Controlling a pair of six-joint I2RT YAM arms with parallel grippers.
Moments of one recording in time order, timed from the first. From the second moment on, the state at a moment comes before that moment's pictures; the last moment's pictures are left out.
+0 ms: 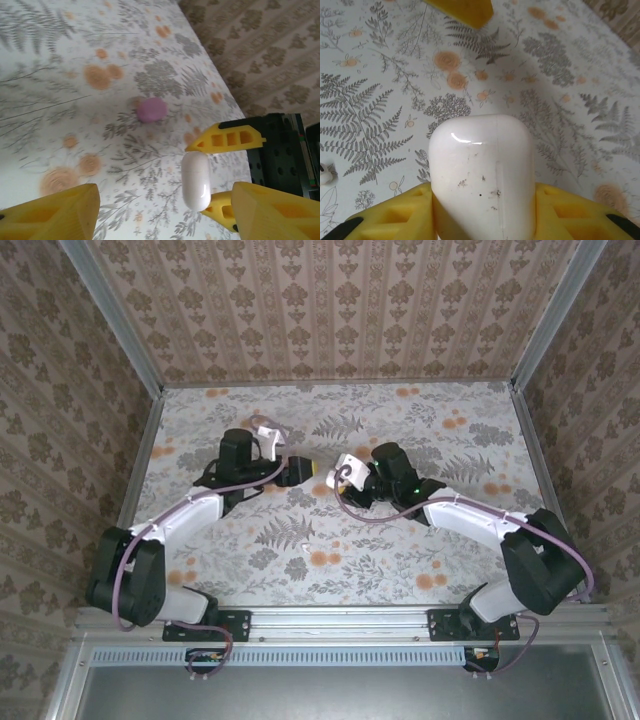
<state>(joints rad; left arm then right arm) -0.43 1.39 0.81 0.09 0.71 -0.45 0.60 1.46 0.84 0.02 -0.25 -0.46</state>
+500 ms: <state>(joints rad) -0.52 1.51 0.93 0.06 0.86 -0.42 0.60 1.42 0.82 0.09 -0.20 -0.47</state>
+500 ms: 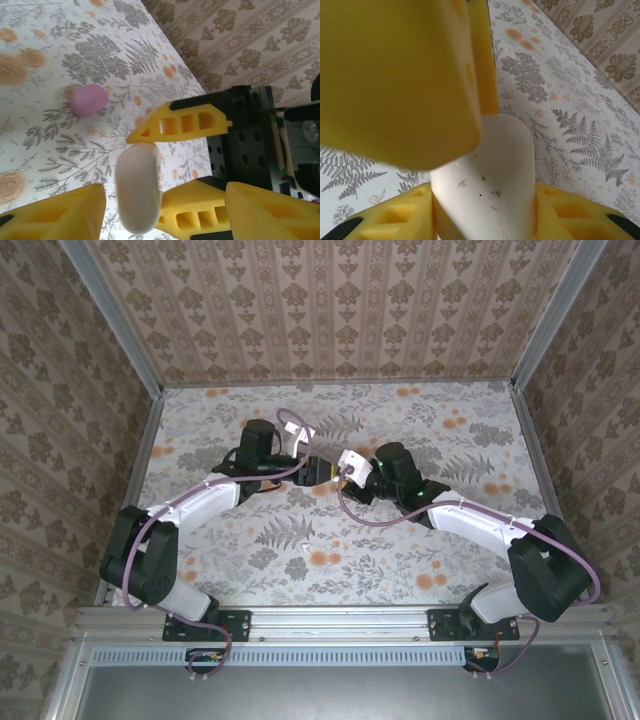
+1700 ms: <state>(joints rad) -0.54 1.58 1.01 -0.05 0.86 -0.36 0.61 1.42 0.82 0.15 -0.19 -0.47</state>
